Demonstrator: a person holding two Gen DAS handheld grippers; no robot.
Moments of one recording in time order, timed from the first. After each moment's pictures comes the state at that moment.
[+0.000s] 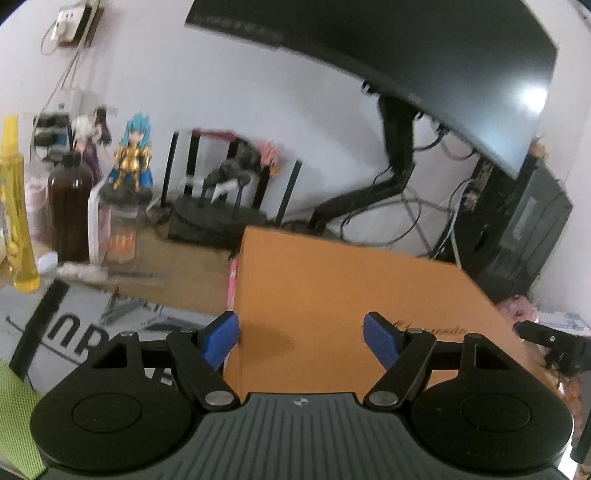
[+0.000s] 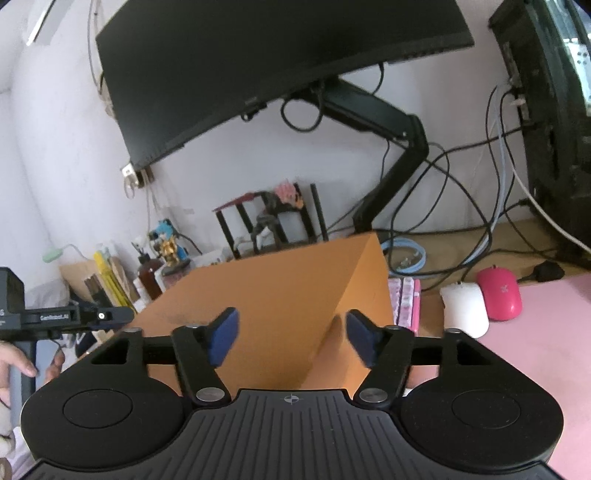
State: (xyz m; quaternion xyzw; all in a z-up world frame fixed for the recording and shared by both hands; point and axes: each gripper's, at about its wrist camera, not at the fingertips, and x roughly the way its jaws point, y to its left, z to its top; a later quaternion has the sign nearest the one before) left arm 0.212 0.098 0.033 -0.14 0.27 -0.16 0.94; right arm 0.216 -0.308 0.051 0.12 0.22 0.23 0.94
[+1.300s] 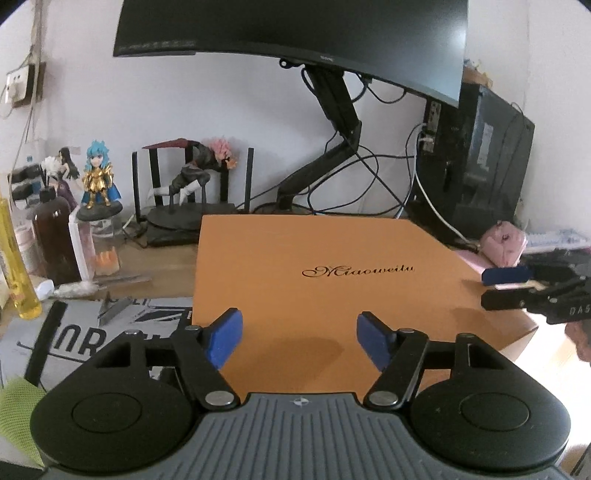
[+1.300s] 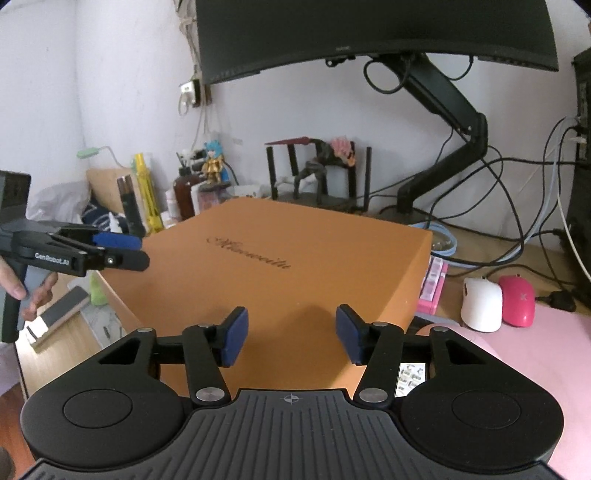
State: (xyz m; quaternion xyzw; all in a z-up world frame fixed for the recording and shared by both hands) left arm 0.159 0.060 0.019 -0.01 0.27 -0.19 0.94; right arm 0.183 -0.277 0.032 -0.03 0.26 0.30 0.92
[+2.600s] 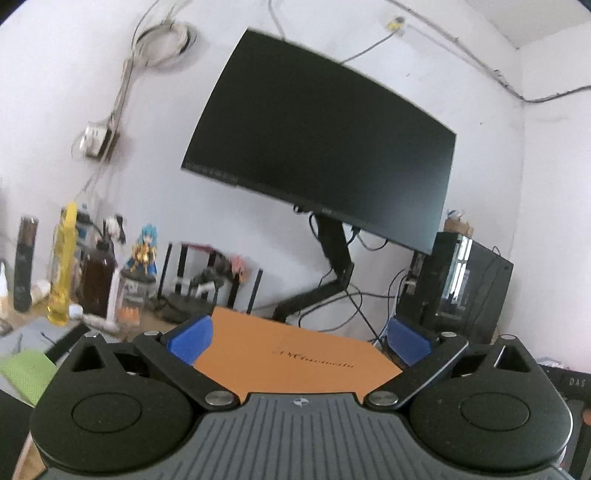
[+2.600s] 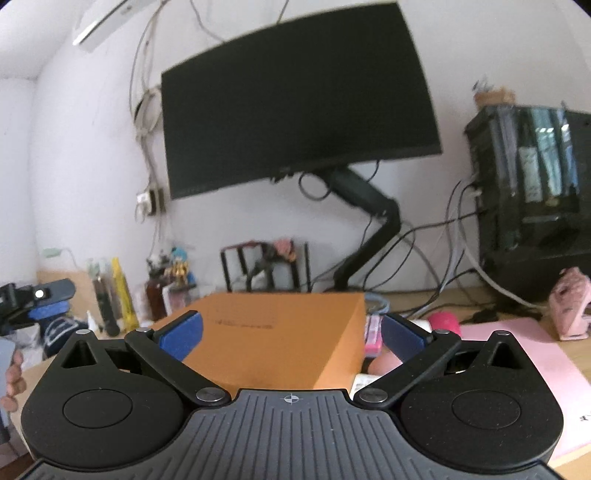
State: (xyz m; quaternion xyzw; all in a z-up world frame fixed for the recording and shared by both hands) left arm 0.033 0.075 0.046 -0.14 0.05 -0.15 0.98; right arm 0.042 -0.312 0.055 0.06 0.09 0.17 0.98
